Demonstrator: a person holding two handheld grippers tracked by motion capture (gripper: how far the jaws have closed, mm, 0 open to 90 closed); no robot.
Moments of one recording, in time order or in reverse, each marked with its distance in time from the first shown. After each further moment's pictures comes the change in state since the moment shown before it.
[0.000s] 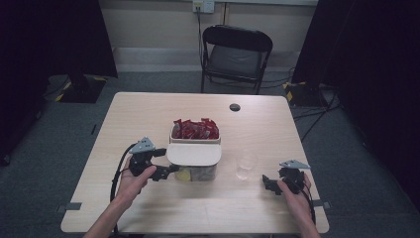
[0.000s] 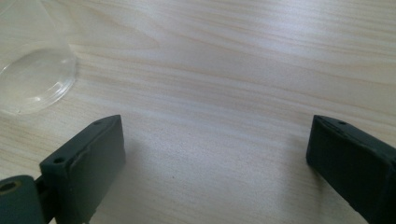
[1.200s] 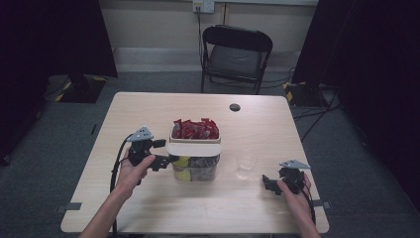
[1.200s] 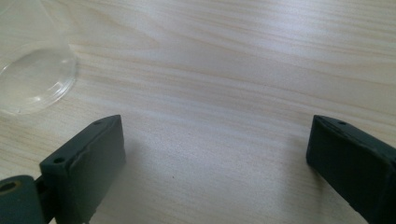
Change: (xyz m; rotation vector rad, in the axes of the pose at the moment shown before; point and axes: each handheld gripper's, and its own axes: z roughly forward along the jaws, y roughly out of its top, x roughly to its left) left arm 0.013 0.024 -0.002 -0.018 0.000 -0.020; right arm 0.000 0.000 0.000 0.000 0.000 0.000
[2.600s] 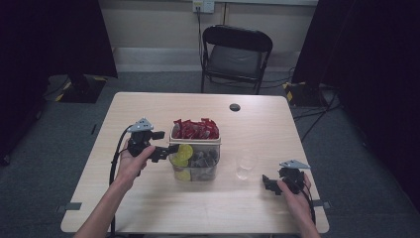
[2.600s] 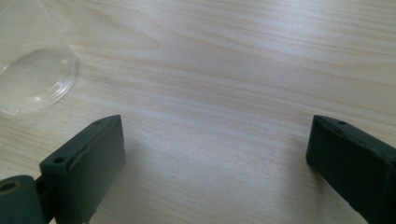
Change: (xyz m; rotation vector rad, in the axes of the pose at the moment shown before) left arm 0.012 0.020 0.001 -0.009 0.028 -0.002; right arm 0.000 0.000 0.000 0.001 0.000 -0.001
